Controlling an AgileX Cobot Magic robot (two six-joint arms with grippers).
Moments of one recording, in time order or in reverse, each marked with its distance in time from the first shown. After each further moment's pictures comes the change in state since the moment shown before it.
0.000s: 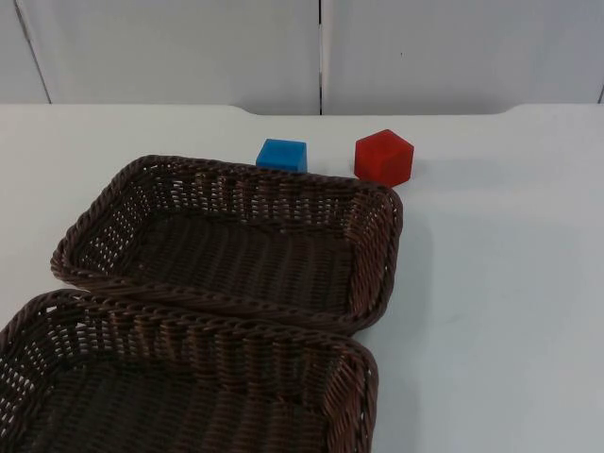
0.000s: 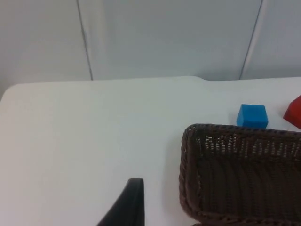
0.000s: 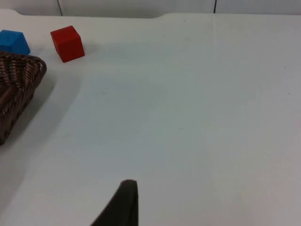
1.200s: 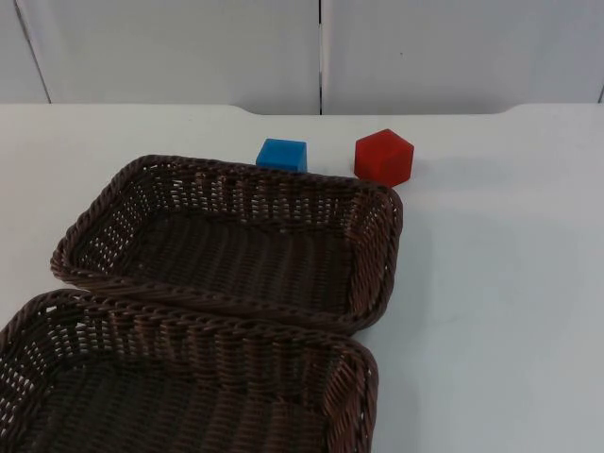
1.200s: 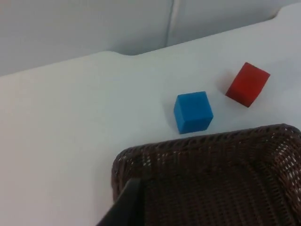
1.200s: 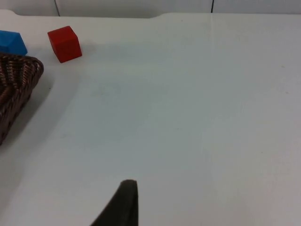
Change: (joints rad) right arm 0.000 0.000 0.000 -0.007 0.000 0.006; left arm -0.123 0.860 -0.434 -0.301 -0.071 0.360
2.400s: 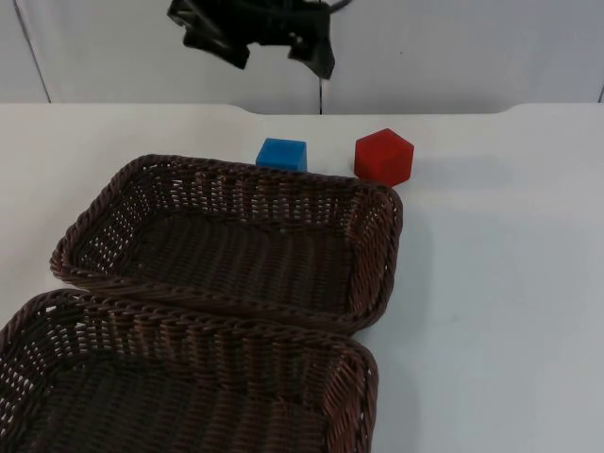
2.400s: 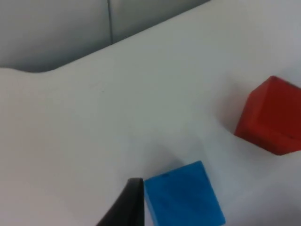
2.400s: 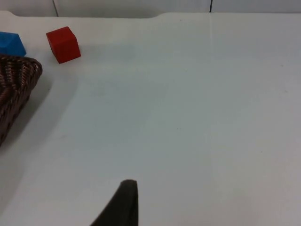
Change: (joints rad) right arm 0.000 0.000 0.000 -0.004 0.000 0.011; left arm -0.229 0.931 -0.811 0.178 0.023 -0.195
